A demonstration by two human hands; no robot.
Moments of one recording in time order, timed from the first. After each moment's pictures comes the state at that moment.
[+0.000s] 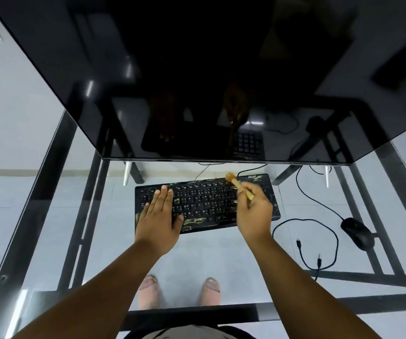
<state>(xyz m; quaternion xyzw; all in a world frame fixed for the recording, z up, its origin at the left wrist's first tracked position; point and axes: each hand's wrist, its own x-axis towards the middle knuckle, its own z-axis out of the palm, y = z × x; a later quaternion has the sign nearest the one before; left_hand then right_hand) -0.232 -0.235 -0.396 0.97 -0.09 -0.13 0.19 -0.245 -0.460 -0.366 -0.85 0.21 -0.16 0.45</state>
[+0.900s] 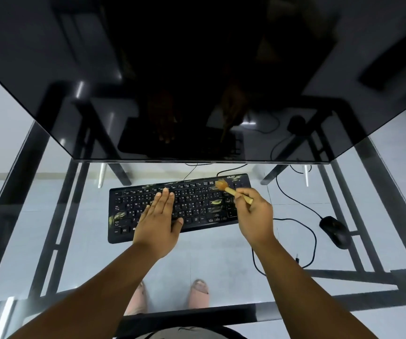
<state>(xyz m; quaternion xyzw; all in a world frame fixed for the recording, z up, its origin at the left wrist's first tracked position) -0.237 -0.289 -0.395 0.96 -0.12 -0.15 0.18 -0.259 -0.524 -0.371 -0.85 0.22 -0.12 0.46</state>
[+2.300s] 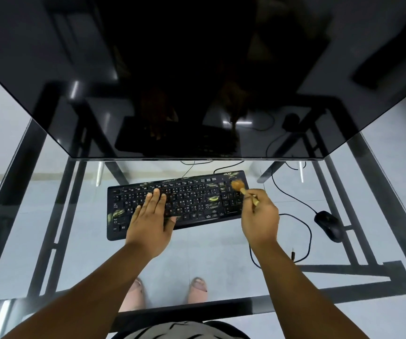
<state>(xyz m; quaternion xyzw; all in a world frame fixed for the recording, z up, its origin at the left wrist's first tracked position) -0.243 -0.281 -0.395 0.97 -0.10 -0.15 0.18 -0.278 -0.533 -0.367 -0.87 0.26 -0.16 0.38</state>
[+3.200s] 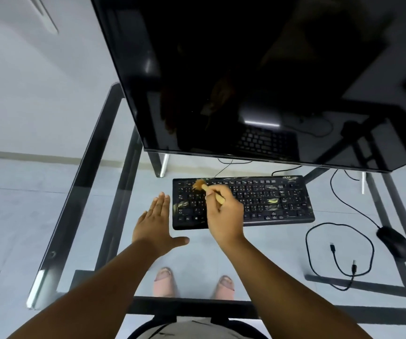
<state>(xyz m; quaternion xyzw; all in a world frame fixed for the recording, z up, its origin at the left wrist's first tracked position) -0.245 -0.141 -0.403 0.97 -0.06 -0.22 0.12 -0.243 -0.317 -0.368 -0.83 0.12 -0.11 0.53</state>
